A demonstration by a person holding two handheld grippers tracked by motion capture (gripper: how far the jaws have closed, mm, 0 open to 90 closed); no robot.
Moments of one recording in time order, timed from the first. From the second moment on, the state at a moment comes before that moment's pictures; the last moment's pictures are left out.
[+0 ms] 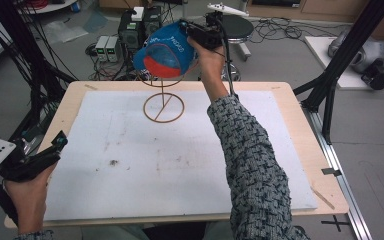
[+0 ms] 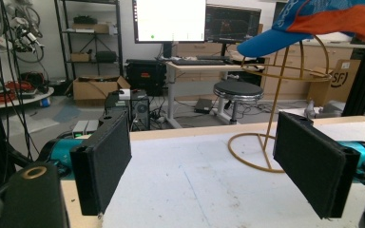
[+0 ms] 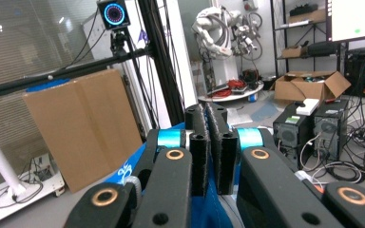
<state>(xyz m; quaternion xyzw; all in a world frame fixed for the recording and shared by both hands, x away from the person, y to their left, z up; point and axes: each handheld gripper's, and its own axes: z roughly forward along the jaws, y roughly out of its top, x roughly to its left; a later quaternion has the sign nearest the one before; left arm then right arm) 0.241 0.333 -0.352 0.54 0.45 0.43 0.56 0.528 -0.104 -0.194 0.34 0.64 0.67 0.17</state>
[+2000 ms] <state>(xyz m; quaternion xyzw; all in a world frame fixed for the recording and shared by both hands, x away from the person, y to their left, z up) 0.240 0.333 -0.350 0.54 0.45 0.43 0.56 0.529 -0.079 -0.261 0.37 0.69 0.62 0.13</state>
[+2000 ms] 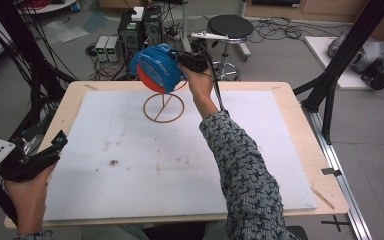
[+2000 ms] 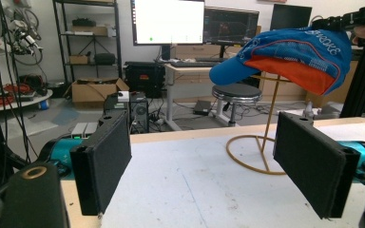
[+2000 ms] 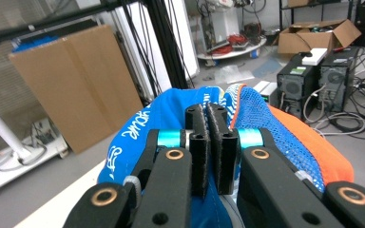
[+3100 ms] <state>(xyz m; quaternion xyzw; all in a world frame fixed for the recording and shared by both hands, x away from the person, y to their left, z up) 0.242 0.330 -0.351 0.55 0.45 0.43 0.56 0.532 -0.092 -0.276 0.36 0.66 0.64 0.14</state>
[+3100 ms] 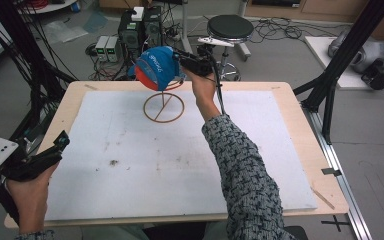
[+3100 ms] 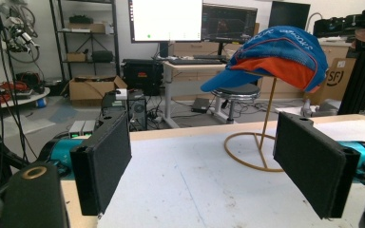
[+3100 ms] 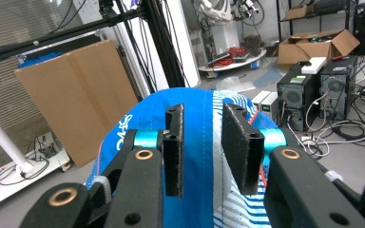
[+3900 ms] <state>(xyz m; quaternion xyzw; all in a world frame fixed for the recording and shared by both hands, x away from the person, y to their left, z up) 0.245 0.325 -0.352 0.55 0.45 0.42 0.56 0.521 -0.142 -0.254 0.39 0.64 0.63 0.19</state>
